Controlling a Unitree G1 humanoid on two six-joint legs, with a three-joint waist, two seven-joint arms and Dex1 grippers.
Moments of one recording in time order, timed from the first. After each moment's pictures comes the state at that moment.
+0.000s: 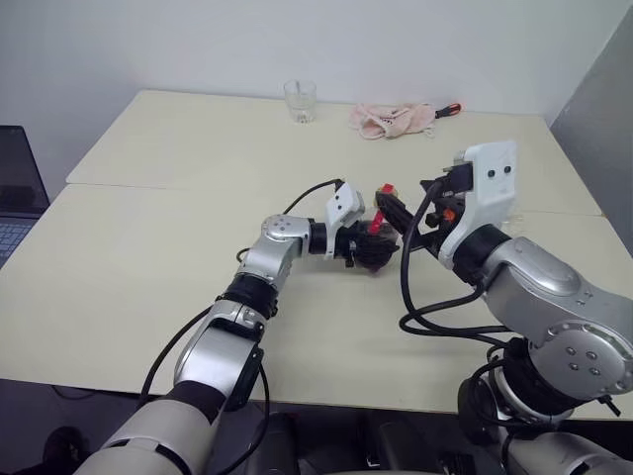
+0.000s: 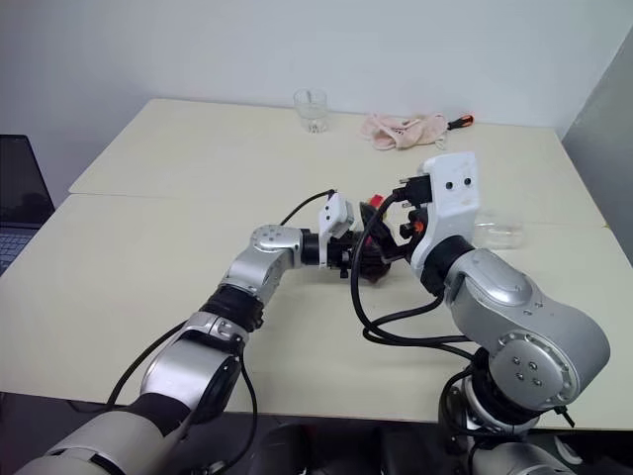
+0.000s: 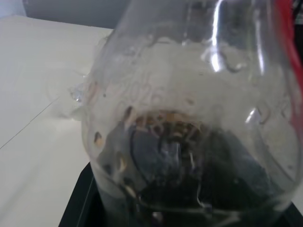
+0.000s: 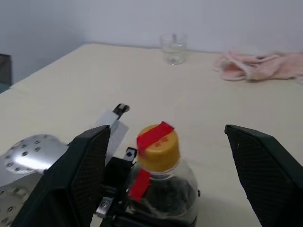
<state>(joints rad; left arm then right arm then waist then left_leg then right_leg) -0.97 0.15 -0.19 0.83 -0.17 0.01 -1.18 -0.67 -0.01 -0.27 -0.94 0.60 1.61 -0.18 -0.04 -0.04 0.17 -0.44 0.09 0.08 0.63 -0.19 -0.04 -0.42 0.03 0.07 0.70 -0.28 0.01</state>
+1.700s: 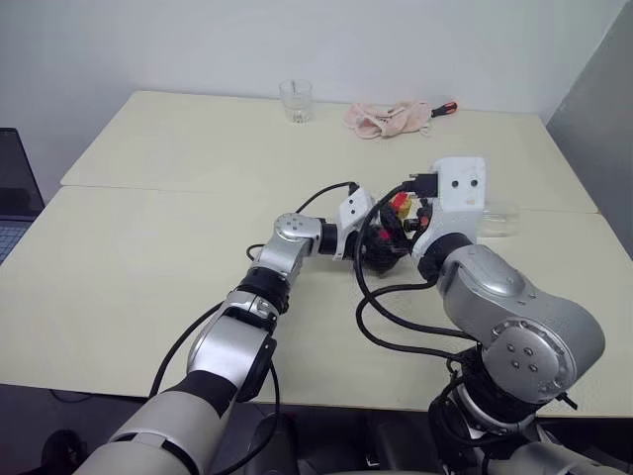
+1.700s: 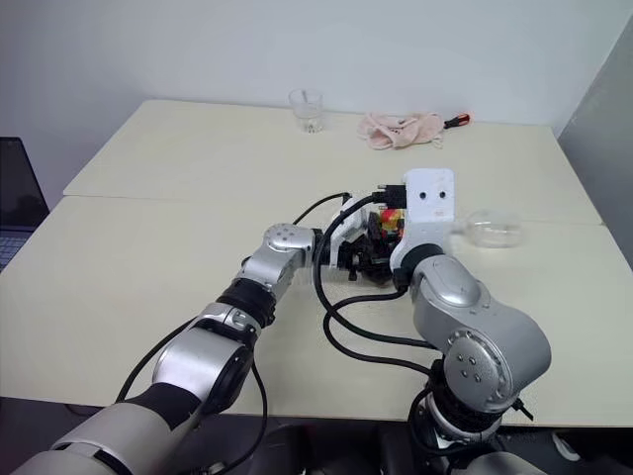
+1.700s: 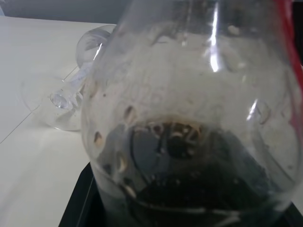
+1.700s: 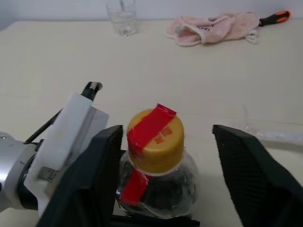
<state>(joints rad) -1.01 0.11 -0.18 0.95 -0.10 -0.09 -1.19 -0.65 0.13 -0.08 -0.86 0.31 1.61 -0.29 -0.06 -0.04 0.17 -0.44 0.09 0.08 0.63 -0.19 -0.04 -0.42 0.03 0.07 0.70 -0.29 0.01</state>
